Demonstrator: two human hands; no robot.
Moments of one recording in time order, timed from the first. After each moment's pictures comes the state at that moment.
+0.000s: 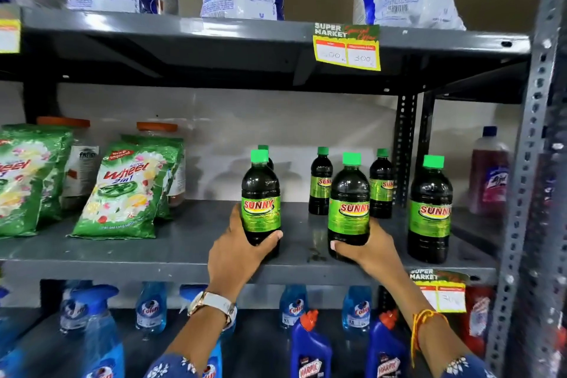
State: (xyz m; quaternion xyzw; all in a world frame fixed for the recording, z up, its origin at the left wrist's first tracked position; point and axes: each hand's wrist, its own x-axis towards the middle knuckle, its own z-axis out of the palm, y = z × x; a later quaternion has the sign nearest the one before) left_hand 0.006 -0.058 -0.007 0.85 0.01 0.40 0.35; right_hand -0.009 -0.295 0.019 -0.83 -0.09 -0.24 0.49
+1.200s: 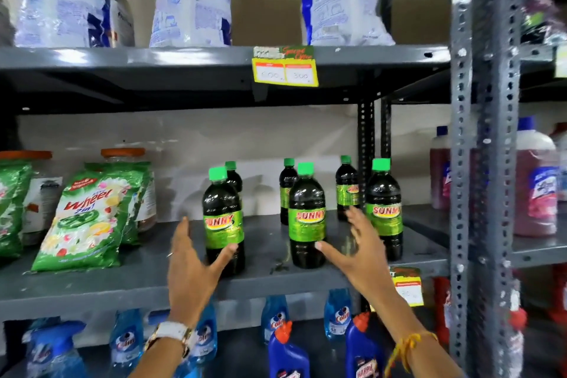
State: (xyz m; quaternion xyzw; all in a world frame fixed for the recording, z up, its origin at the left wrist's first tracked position) left_hand -0.005 -0.059 -0.012 0.79 -0.04 0.45 0.42; right_hand -0.031 -0.335 0.007 -0.77 -0.13 -0.36 0.51
